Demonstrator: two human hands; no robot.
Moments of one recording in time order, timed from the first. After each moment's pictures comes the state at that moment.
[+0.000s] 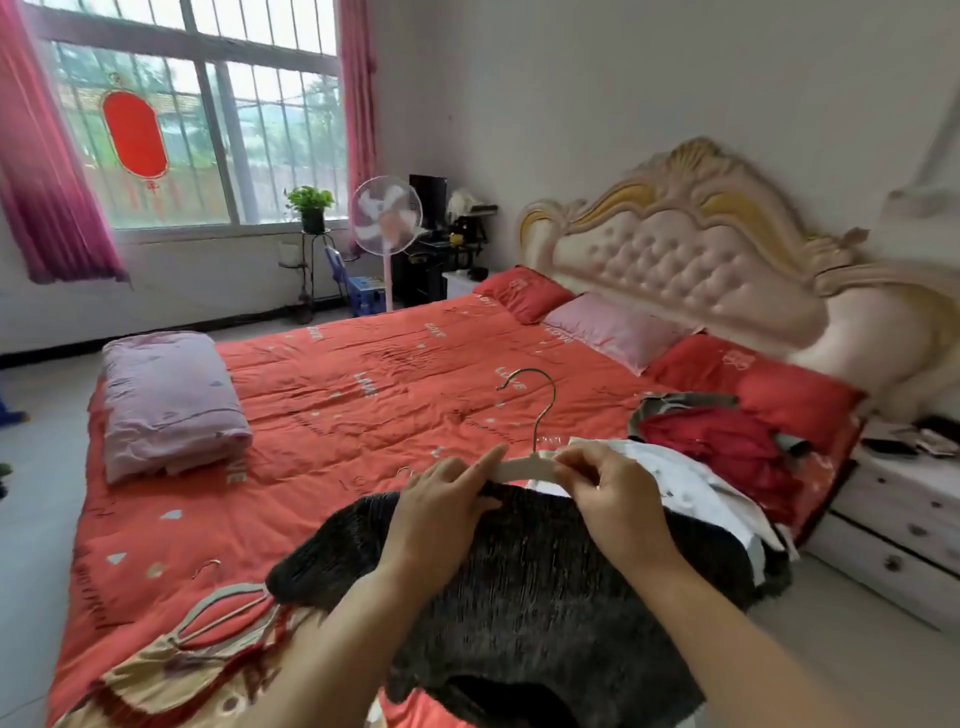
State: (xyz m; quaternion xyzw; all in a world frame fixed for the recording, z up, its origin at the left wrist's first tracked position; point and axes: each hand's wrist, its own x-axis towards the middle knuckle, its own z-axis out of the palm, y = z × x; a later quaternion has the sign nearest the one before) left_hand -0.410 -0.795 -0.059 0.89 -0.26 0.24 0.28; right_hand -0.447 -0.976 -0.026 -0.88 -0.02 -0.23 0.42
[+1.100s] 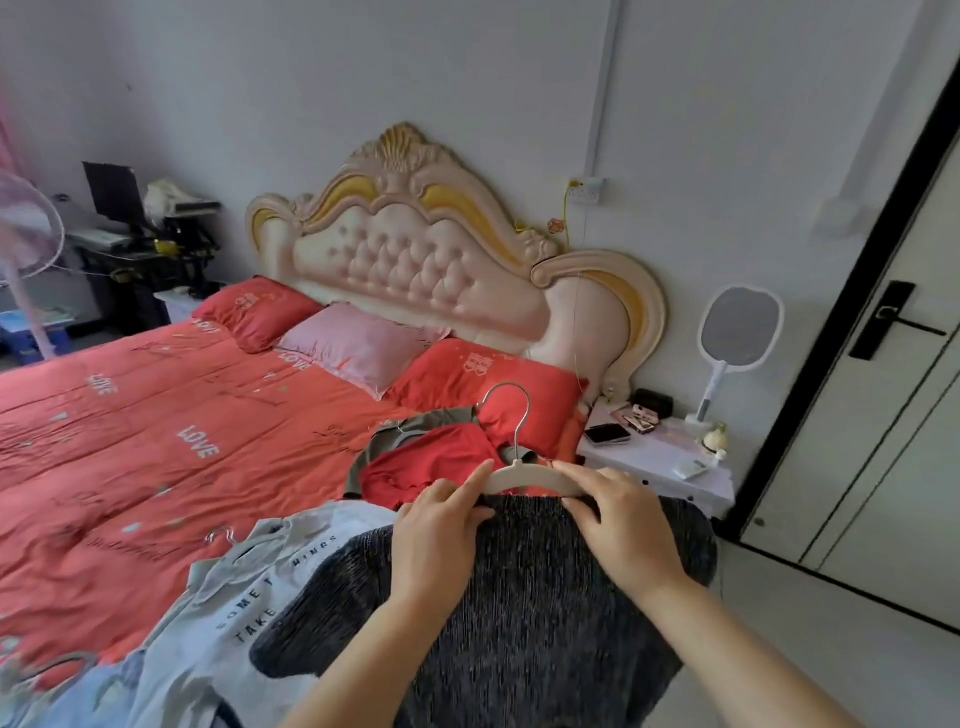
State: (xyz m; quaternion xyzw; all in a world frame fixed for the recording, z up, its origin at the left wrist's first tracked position) left_hand -0.268 -1.430 -0.082 0.84 -0.33 0.17 0.39; right_hand -0.361 -1.599 -0.060 -0.93 0.10 -0.33 0.13
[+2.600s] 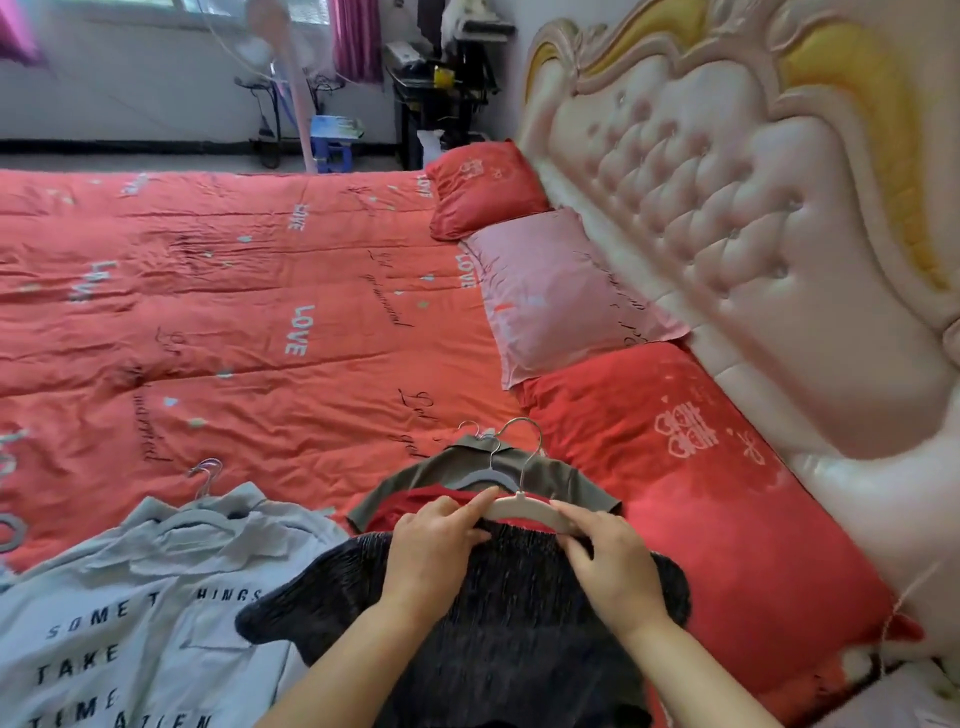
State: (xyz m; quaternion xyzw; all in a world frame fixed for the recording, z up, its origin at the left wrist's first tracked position) left_hand 0.211 -1.689 -0.238 0.95 -0.03 0.14 0.28; right_hand 0.241 -1.885 -0.225 -0.94 -0.12 -0.01 0.31
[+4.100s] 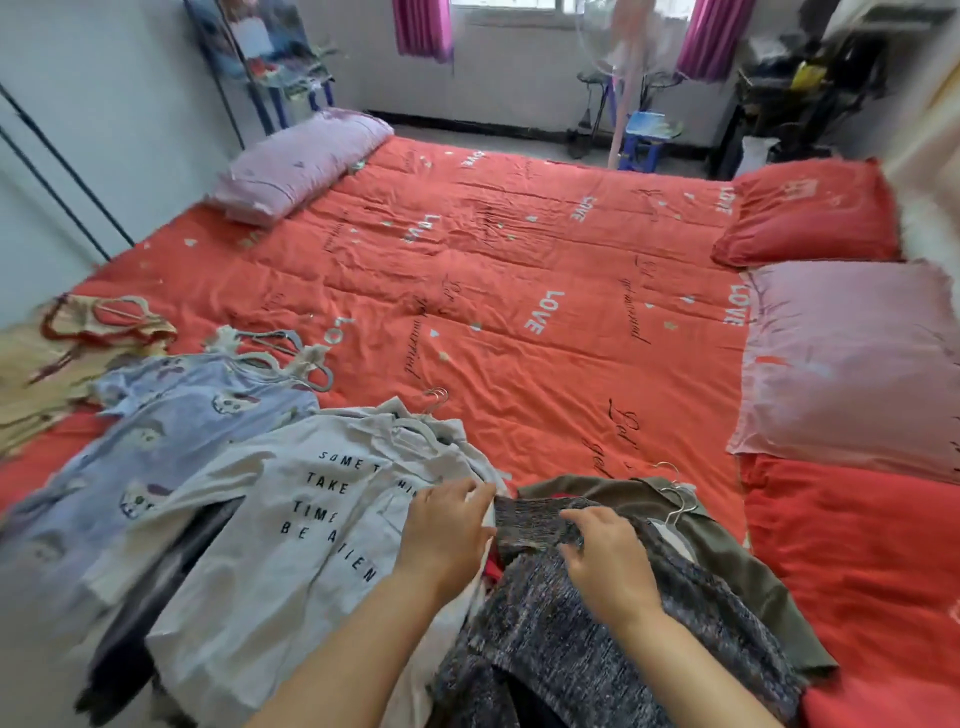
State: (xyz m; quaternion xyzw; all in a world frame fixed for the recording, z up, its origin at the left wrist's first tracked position) left_hand 0.129 -1.610 -0.212 0.95 0.29 -0.02 0.11; right_hand 0.253 -1.748 -0.239 -0.88 -0.39 0.17 0.21
